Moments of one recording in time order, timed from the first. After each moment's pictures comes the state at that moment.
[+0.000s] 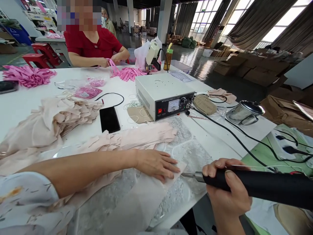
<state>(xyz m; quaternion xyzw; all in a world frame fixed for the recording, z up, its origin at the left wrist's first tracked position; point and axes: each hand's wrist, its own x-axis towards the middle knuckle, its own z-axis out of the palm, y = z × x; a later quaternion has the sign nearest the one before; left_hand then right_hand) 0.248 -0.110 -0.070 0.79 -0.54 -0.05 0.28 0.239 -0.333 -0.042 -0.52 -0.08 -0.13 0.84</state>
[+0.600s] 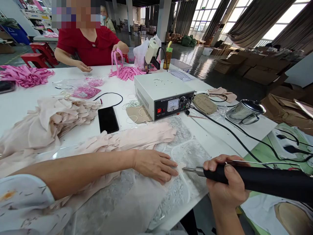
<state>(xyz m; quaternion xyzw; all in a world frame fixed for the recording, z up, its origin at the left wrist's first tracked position) 0.249 -0.110 -0.066 0.78 -0.62 0.00 0.13 0.253 -0.332 -0.047 -0.52 -0.05 -0.17 0.83</state>
